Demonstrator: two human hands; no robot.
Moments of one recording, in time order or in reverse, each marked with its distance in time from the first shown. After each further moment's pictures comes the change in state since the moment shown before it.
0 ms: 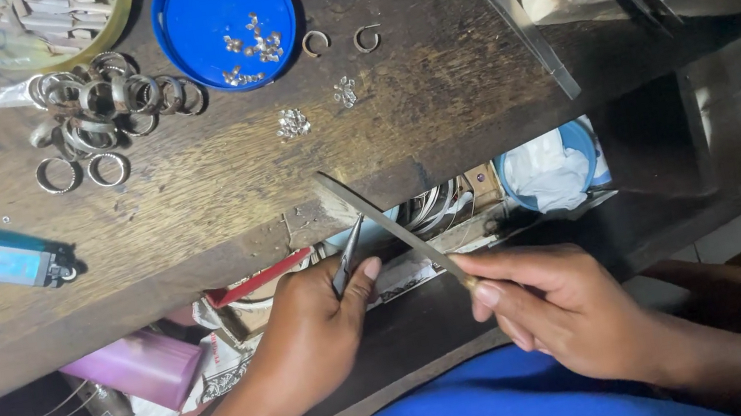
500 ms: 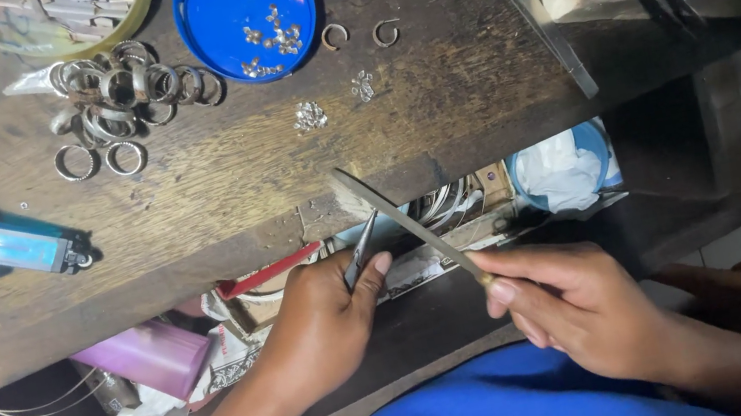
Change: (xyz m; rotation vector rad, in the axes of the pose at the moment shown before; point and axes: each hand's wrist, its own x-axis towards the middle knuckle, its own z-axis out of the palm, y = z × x) left_hand 0.001 -0.003 0.000 0.017 0.013 0.031; right_hand -0.002 0.004 -0.001 -0.068 0.029 -0.001
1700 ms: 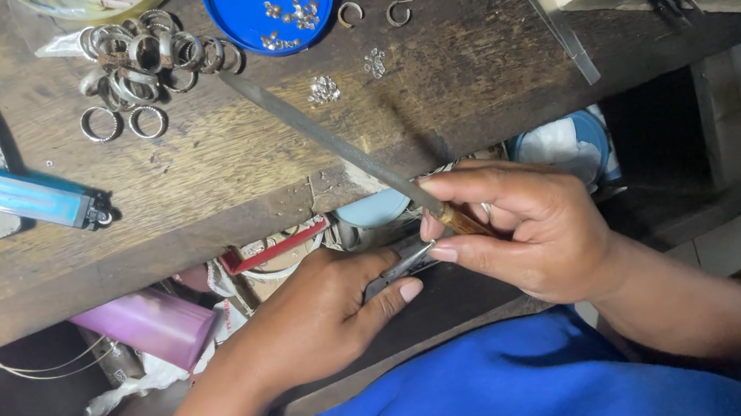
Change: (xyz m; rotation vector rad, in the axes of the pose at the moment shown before) left_hand -0.019 0.021 -0.030 0.159 -0.282 0.529; right_hand 0.040 -0.012 0.013 0.076 -0.077 -0.356
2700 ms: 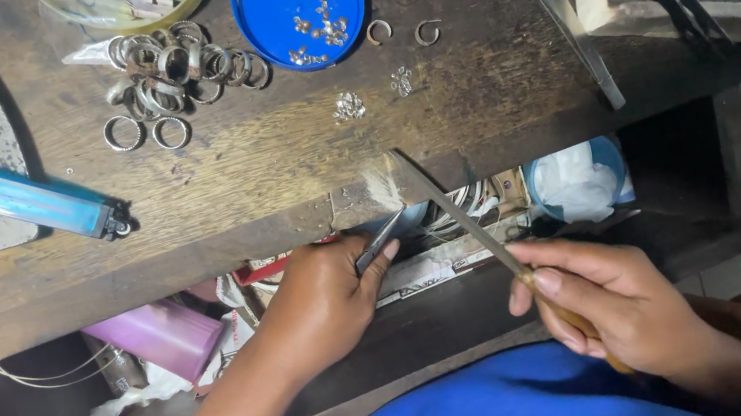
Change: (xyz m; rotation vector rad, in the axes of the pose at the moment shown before) left_hand 0.010 -0.038 0.017 0.057 0.307 -0.314; right_hand -0.055 0.007 -0.016 0.379 0.161 0.445
